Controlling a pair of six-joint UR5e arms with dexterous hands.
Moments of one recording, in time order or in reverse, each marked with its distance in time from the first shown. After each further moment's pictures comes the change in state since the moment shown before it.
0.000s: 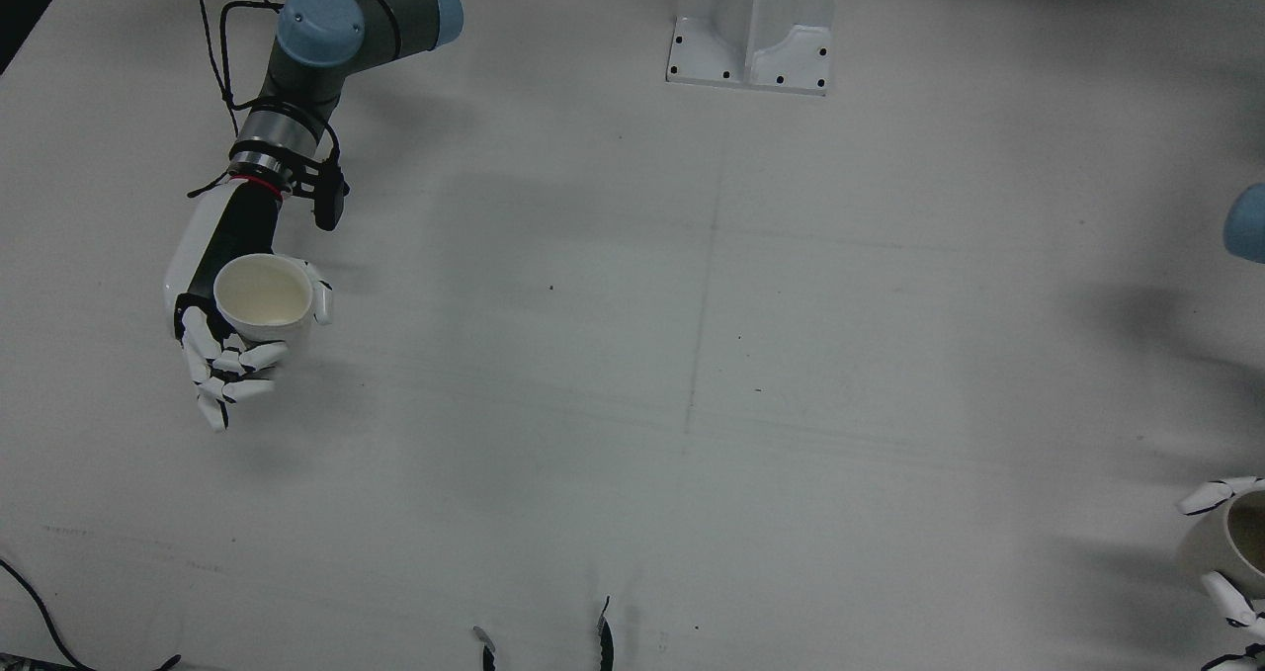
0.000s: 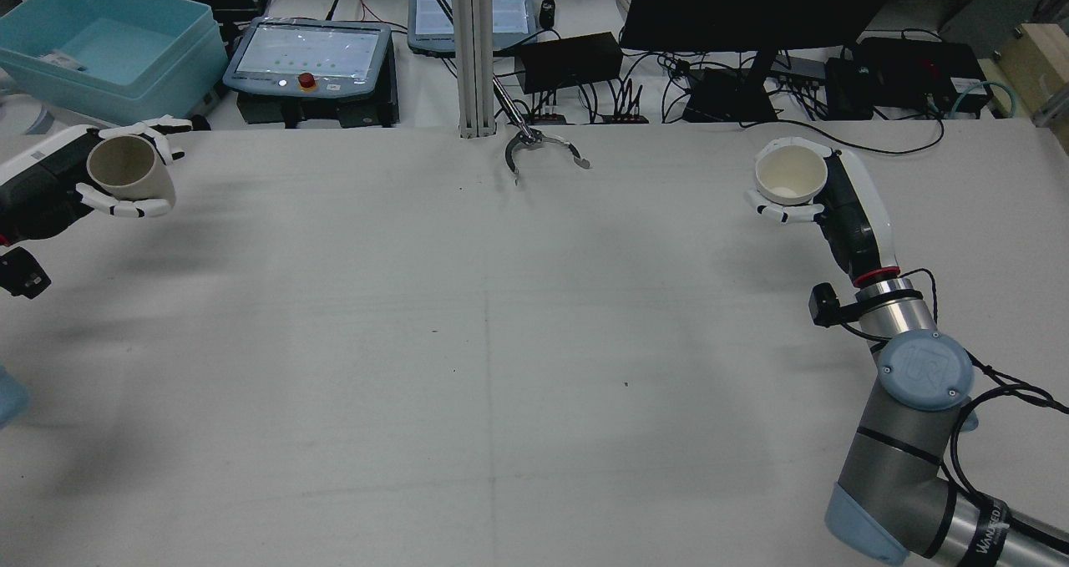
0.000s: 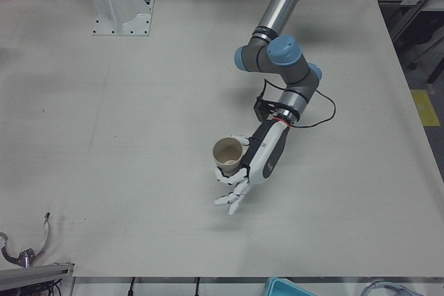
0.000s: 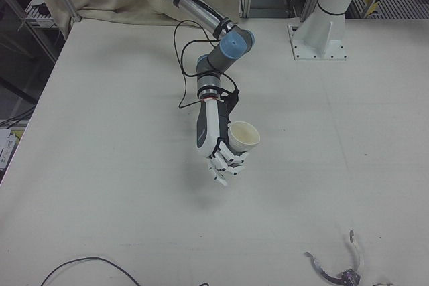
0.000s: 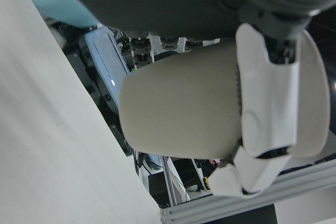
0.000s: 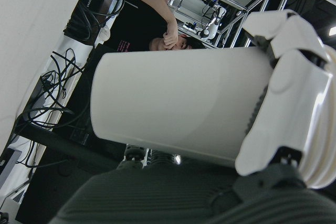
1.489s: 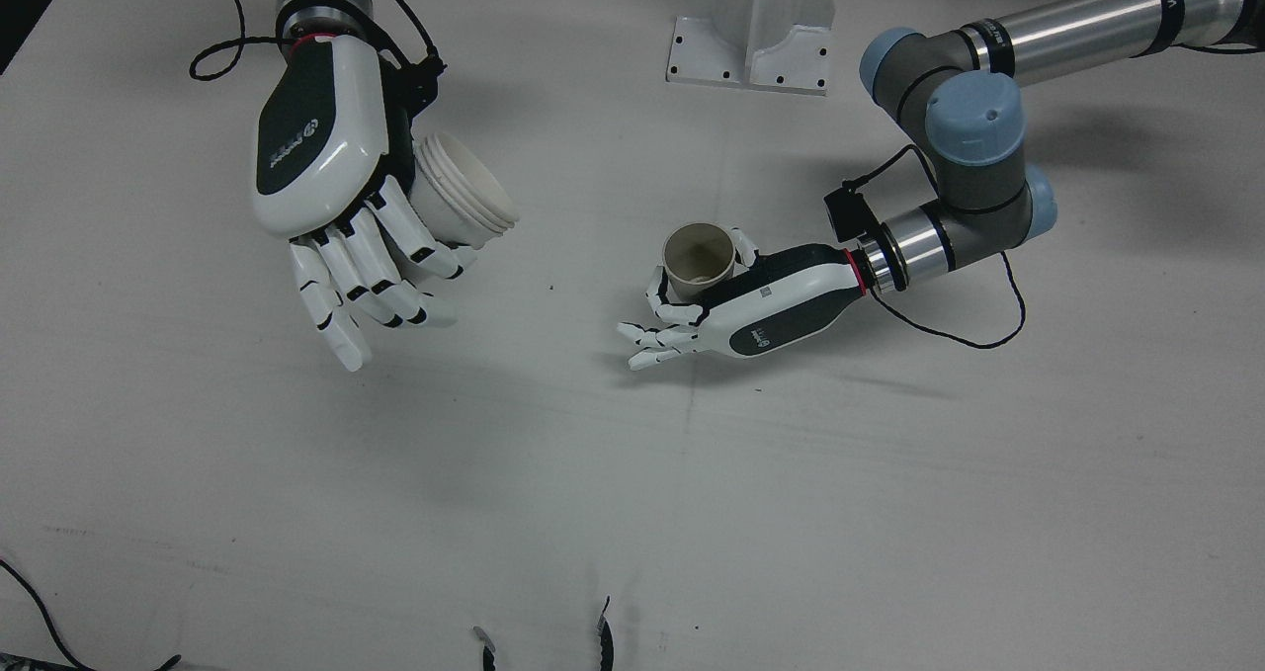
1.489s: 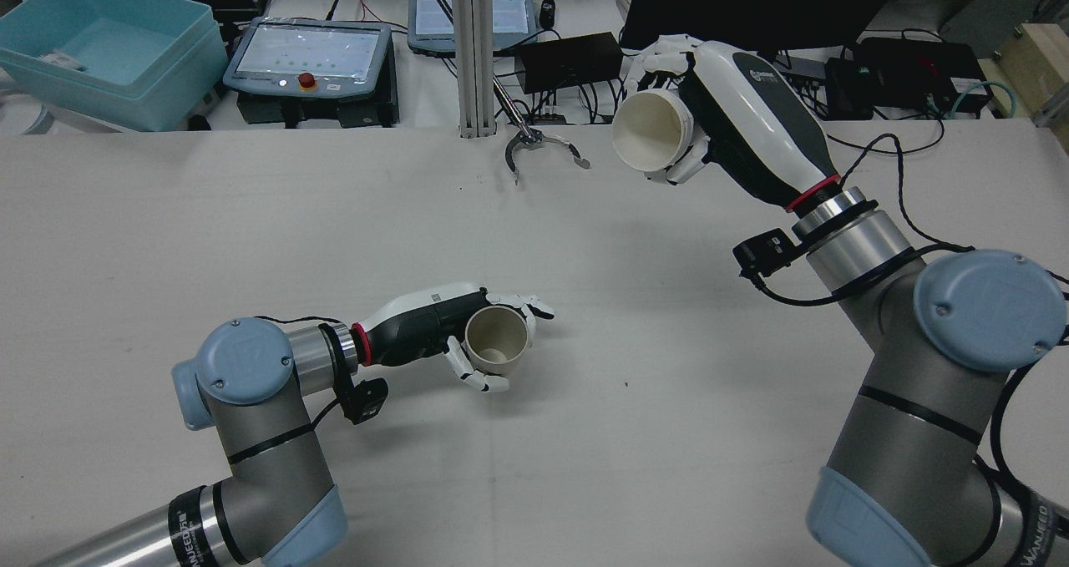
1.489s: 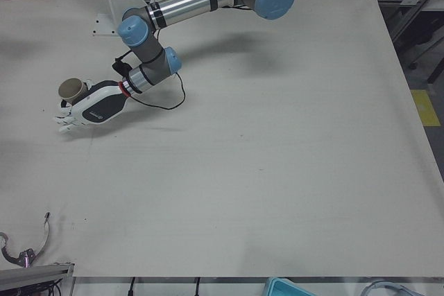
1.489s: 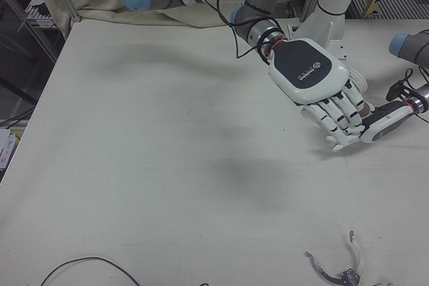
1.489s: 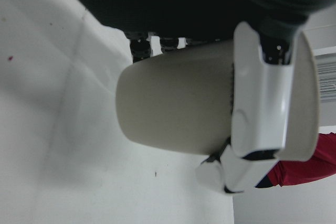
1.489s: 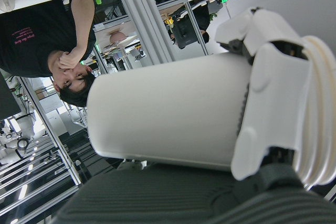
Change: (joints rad) left arm 0.474 -0.421 -0.057 0.387 0.121 0.082; right arm 0.043 0.234 0.369 -0.261 -0.334 -0.885
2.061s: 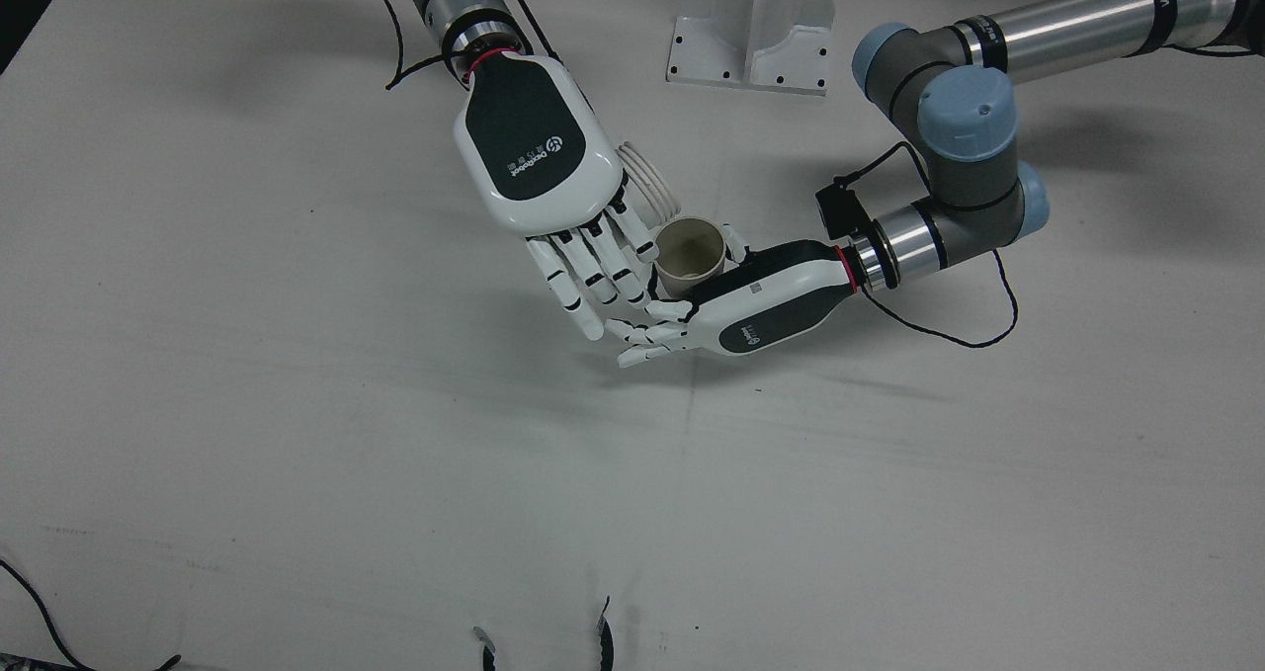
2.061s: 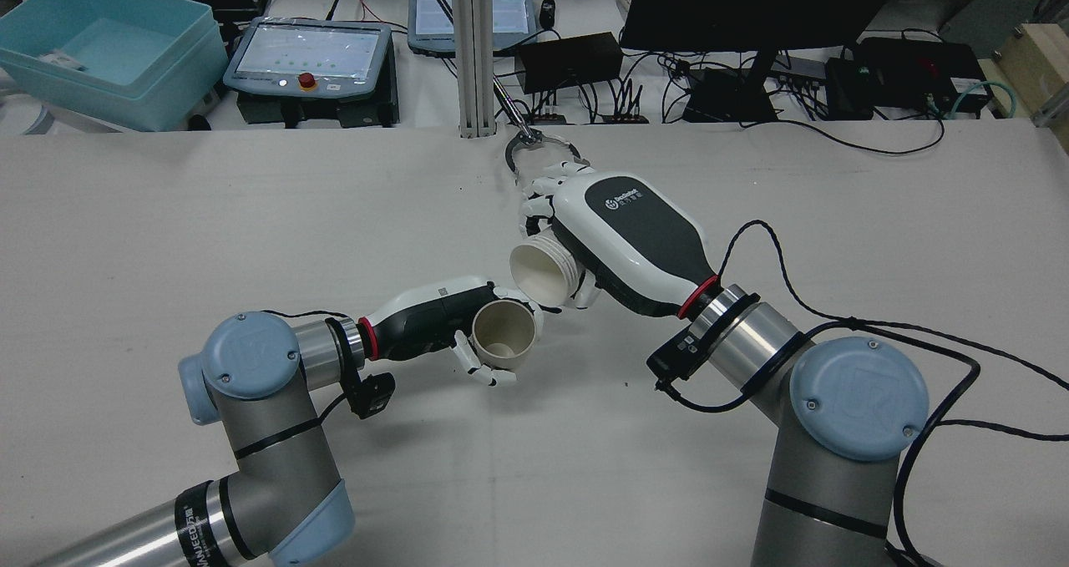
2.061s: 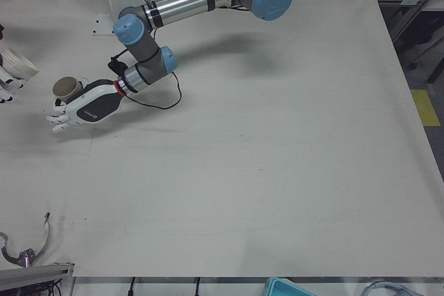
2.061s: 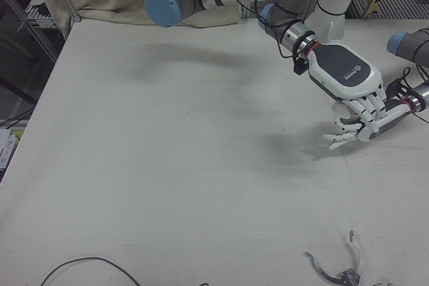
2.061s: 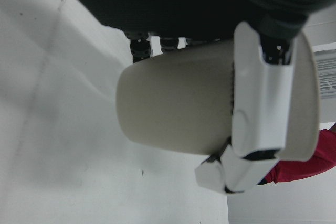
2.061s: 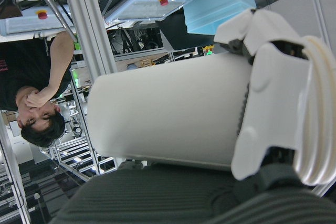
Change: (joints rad) left arm -0.004 -0.018 0.002 0.003 0.000 0.004; right arm -0.208 0.088 -0.037 -0.117 -0.057 -0.233
